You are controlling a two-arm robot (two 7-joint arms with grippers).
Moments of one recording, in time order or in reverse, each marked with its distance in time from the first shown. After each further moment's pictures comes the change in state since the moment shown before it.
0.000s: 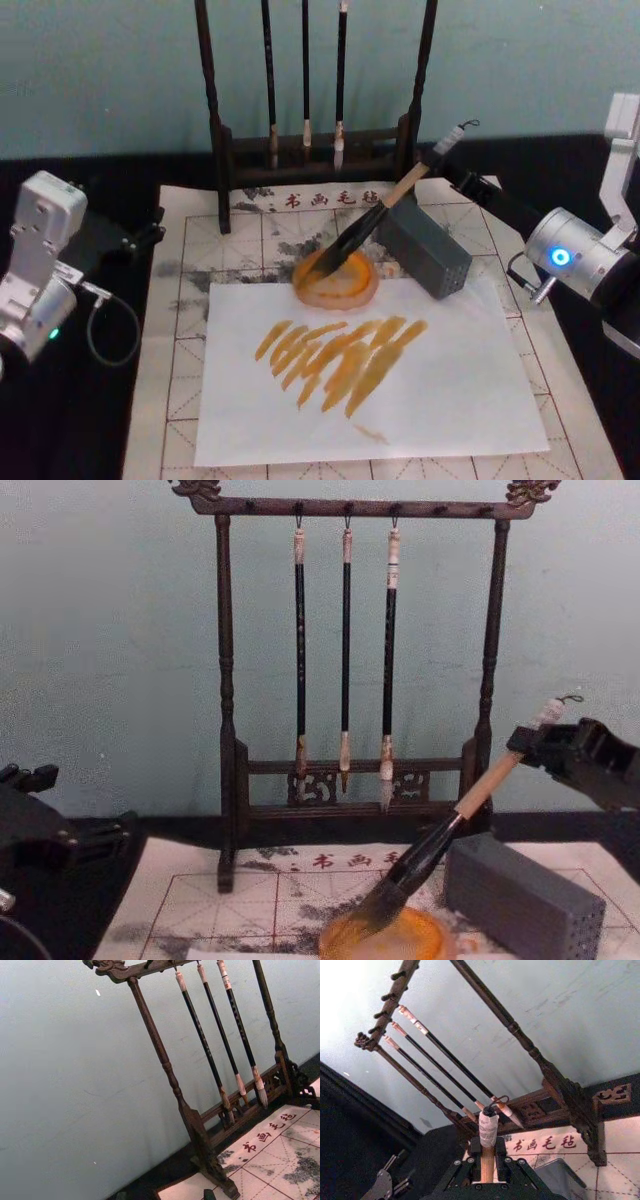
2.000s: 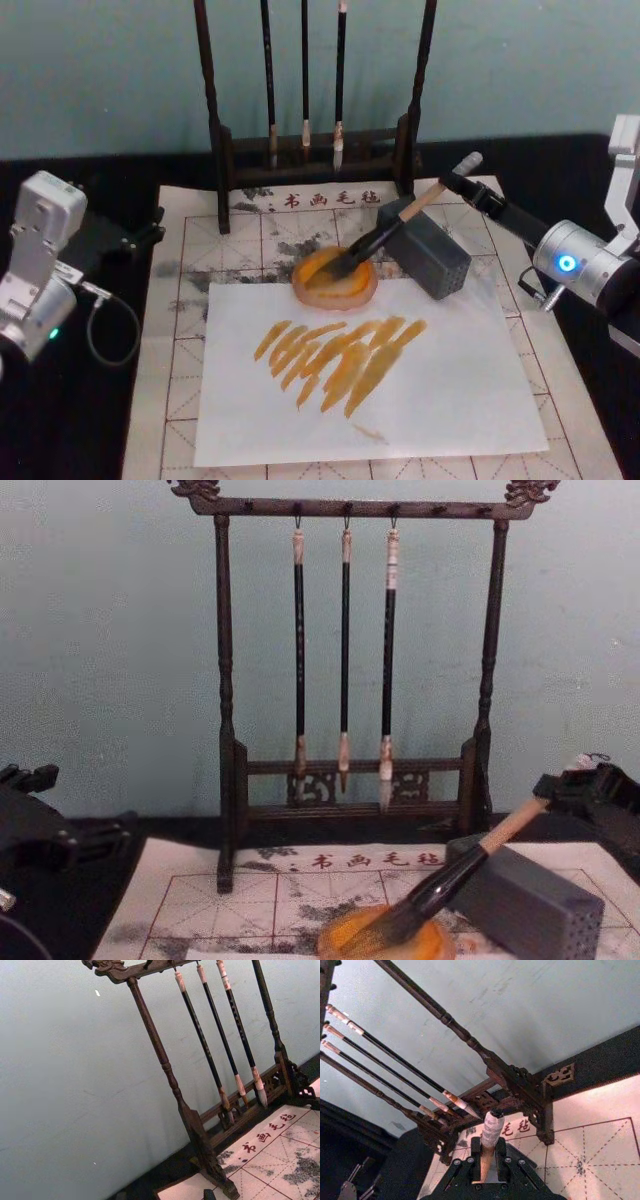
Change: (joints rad) left arm 0.000 0.000 0.000 0.000 0.000 0.000 0.000; right arm 0.020 -0.003 -0.005 0.085 0.042 0.040 -0.084
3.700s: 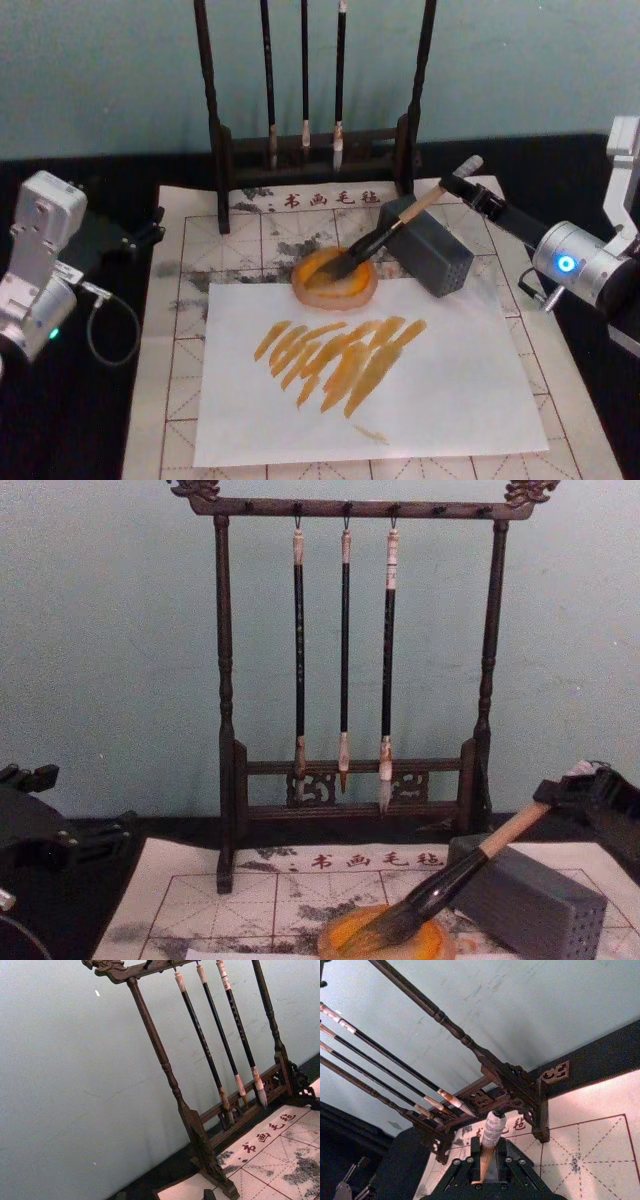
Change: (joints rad) left arm 0.000 0.000 0.000 0.000 0.000 0.000 0.000; right arm 0.004 -0.001 -0.003 0.007 0.001 0.007 -0.014
